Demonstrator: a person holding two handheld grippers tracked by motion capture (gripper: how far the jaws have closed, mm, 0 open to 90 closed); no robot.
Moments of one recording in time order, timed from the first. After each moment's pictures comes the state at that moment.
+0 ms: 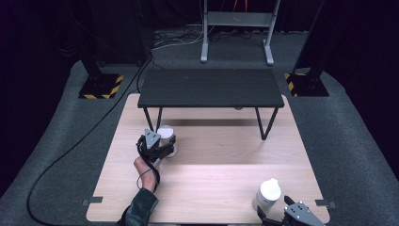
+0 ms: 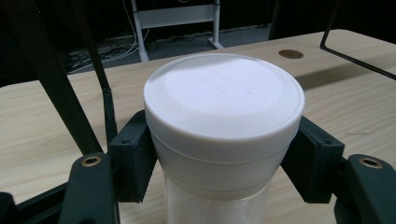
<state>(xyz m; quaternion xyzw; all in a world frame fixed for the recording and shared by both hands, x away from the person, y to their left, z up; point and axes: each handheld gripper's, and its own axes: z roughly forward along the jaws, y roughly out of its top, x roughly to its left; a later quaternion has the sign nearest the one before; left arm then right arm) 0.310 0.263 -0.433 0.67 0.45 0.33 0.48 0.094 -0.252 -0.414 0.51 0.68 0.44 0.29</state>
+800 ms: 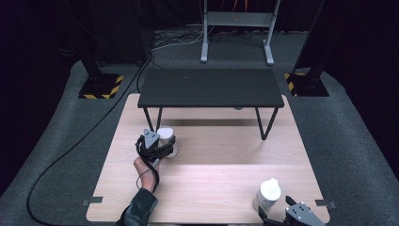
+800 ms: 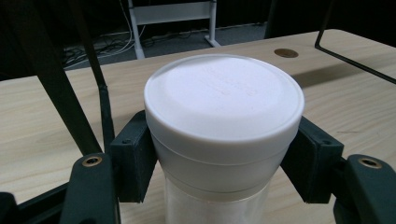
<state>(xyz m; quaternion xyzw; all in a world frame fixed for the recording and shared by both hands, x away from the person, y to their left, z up) 0.310 0.267 -0.425 0.68 0.45 0.31 0.48 0.091 -0.254 -0.413 0.51 0.68 0.44 0.29</state>
